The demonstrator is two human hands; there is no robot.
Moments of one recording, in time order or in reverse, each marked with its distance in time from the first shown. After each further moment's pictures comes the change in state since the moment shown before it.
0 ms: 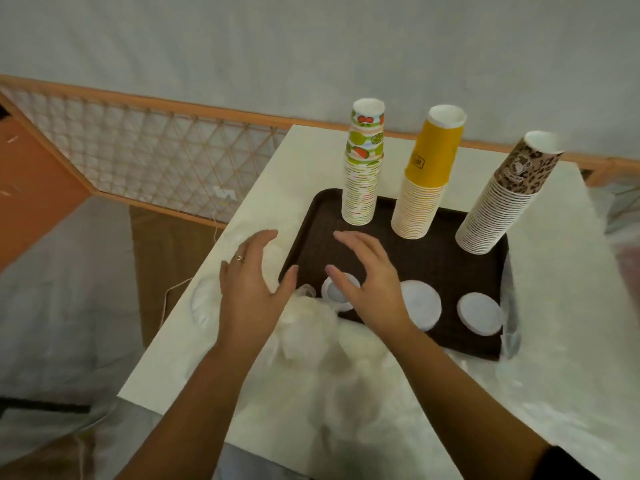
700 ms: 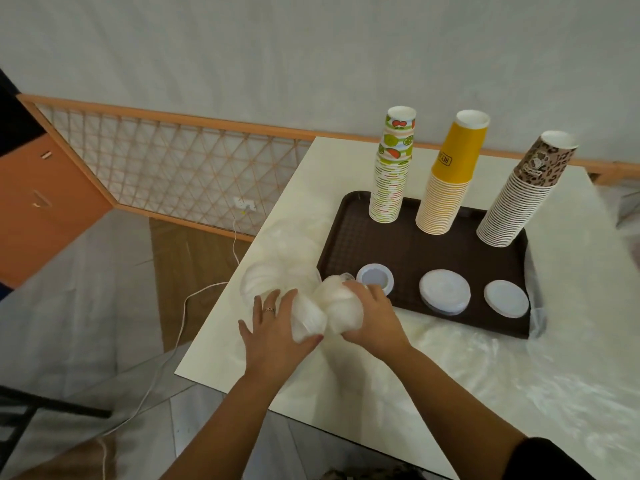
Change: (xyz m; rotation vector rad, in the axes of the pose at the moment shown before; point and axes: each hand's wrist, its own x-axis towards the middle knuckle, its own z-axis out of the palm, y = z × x) left_hand -0.068 -0.090 -0.012 0.430 -0.383 -0.168; right_hand -0.065 0.021 0.077 -0.337 -0.319 0.227
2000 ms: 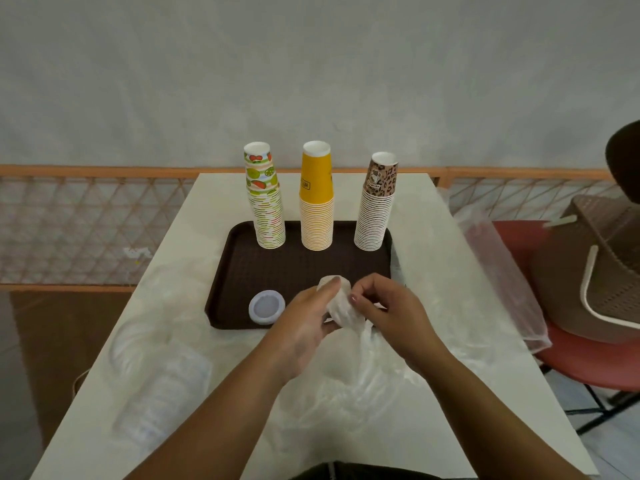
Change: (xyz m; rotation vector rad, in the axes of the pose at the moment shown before) left_hand -0.027 0.226 -0.039 -1.281 -0.750 -0.133; right_hand -0.105 0.023 -0.186 0.437 0.349 0.096
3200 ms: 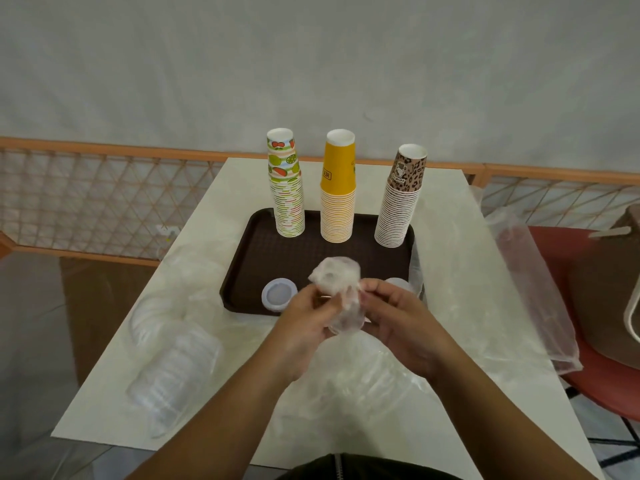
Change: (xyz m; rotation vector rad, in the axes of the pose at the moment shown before) left_hand 0.003 -0.025 -0.012 0.113 0.097 0.228; right_hand 0.007 0.010 -0.004 0.727 -0.274 0.341
